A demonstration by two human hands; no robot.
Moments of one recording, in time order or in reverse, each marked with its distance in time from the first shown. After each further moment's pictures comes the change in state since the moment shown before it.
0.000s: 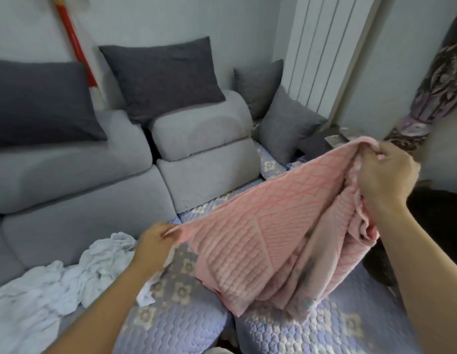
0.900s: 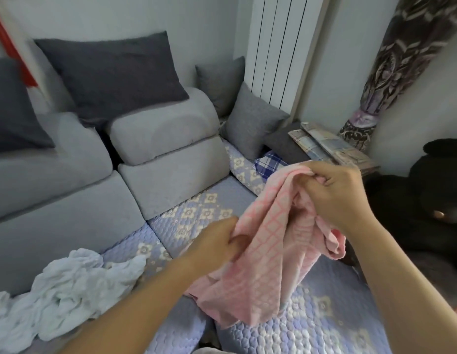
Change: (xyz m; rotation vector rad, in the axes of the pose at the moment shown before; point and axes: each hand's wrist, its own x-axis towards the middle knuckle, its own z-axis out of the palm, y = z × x) left_hand -0.003 0.136 0.115 0.095 -0.482 0.405; right_hand -0.048 -0.012 -0.043 0.145 -0.373 -0.390
